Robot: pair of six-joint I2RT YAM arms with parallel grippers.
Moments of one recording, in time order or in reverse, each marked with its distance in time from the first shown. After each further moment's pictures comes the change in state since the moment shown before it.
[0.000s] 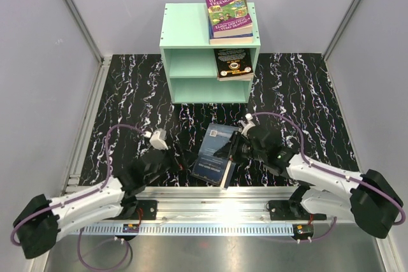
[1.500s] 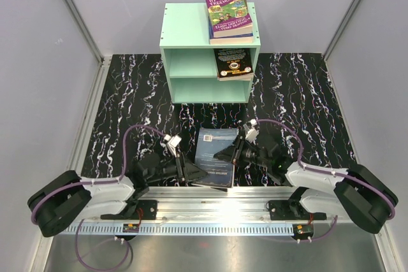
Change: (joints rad) left arm 0.034 0.263 -0.177 0.743 0.599 -0.056; right arm -0.046 0.037 -0.224 0.475 -0.092 0.061
